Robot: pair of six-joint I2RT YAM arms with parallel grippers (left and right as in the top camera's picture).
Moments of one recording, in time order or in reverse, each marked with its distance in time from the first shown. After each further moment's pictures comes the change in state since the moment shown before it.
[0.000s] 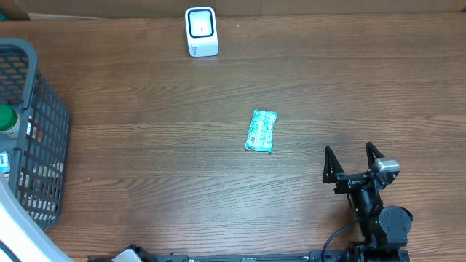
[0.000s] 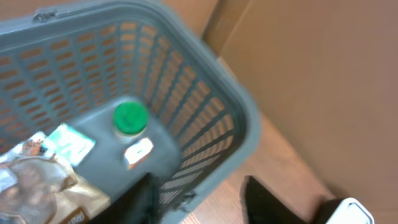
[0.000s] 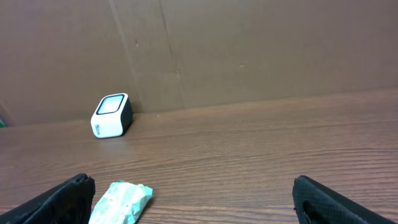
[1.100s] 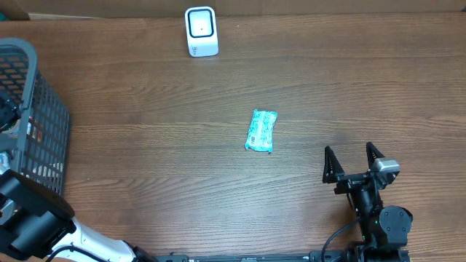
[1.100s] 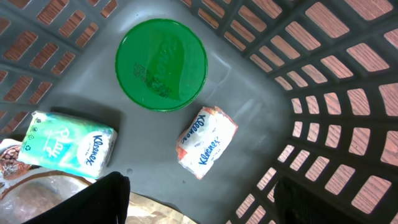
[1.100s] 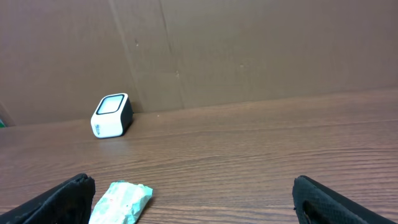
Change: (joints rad) left arm 0.125 0.548 -0.008 0.020 0.067 0.433; right arm 0.000 0.000 0.000 0.000 0.001 0.000
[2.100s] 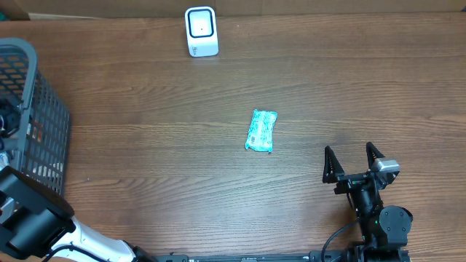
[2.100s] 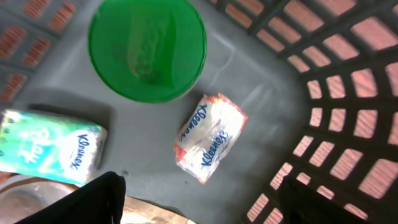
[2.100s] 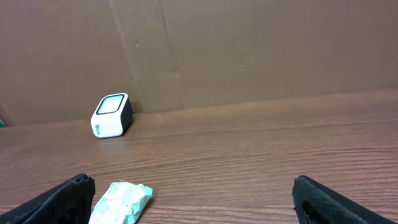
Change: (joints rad) left arm 0.000 0.008 -0.092 0.060 0.002 0.051; right arm 0.000 0.000 0.000 0.000 0.000 0.000
